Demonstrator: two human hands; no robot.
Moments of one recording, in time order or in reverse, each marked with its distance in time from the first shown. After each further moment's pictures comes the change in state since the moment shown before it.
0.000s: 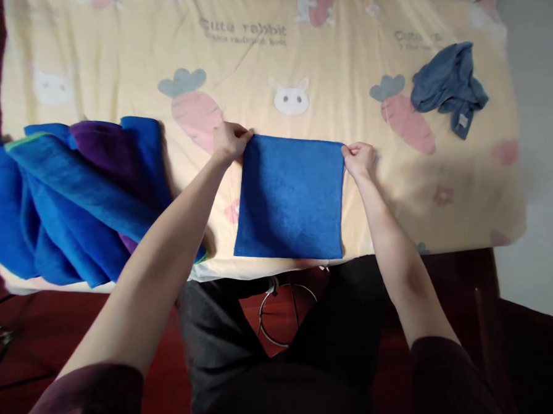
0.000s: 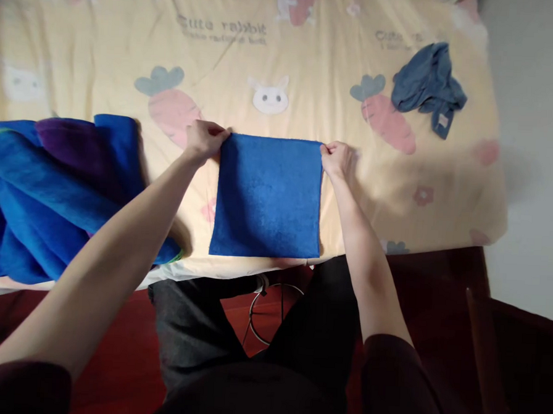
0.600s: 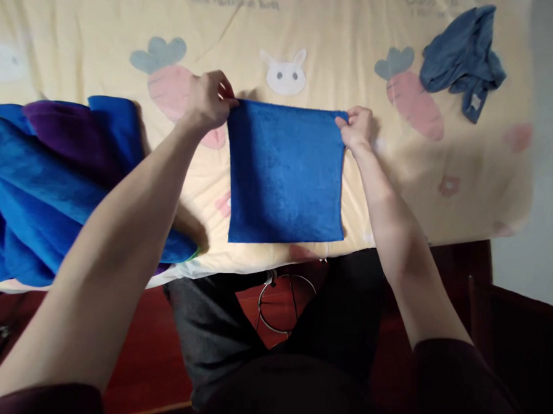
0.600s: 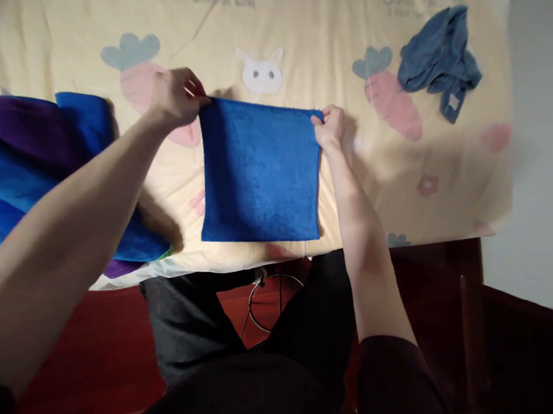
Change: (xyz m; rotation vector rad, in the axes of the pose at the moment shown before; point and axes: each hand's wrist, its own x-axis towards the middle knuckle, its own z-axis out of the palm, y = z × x) left_hand 0.042 0.011 -0.029 0.294 -0.110 0.237; right_hand 0.025 -0.045 0.007 -0.132 -0.051 -0.002
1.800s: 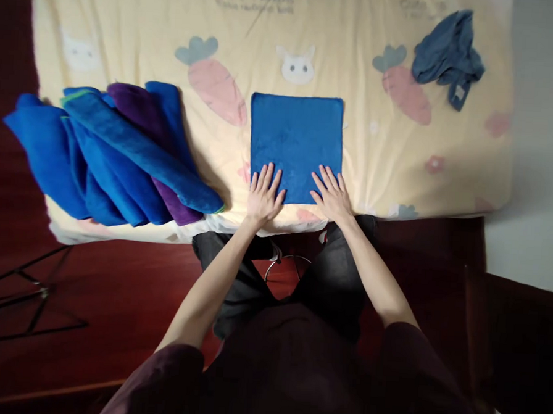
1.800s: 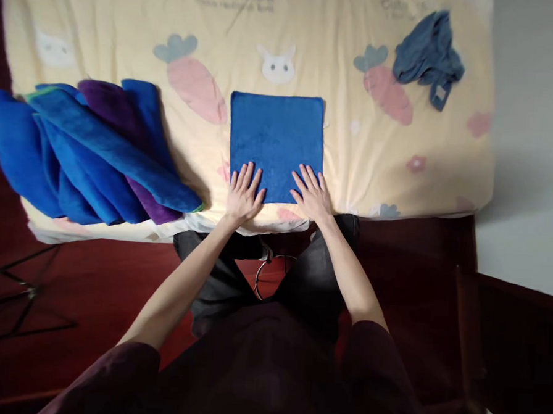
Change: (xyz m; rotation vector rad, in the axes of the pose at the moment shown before) left_hand -0.308 0.070 0.095 -0.010 -0.007 0.175; right_hand -0.274 0.041 -0.013 -0.238 -0.318 -0.596
